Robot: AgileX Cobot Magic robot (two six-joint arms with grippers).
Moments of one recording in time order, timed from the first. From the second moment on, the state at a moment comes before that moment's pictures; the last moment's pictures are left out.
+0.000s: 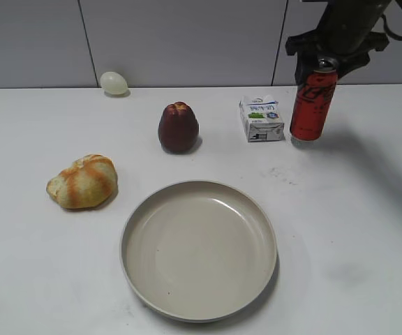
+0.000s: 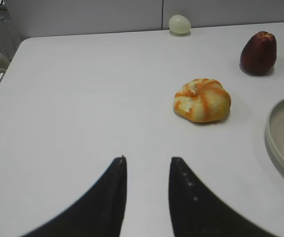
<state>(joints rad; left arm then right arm) -0.07 -0.01 -0.50 -0.08 1.04 0.11 0.22 2.16 -1.92 -0.02 0.99 0.12</state>
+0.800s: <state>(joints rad) -0.07 -0.01 -0.50 -0.08 1.04 0.11 0.31 1.74 -1.81 -0.04 1.21 0.11</state>
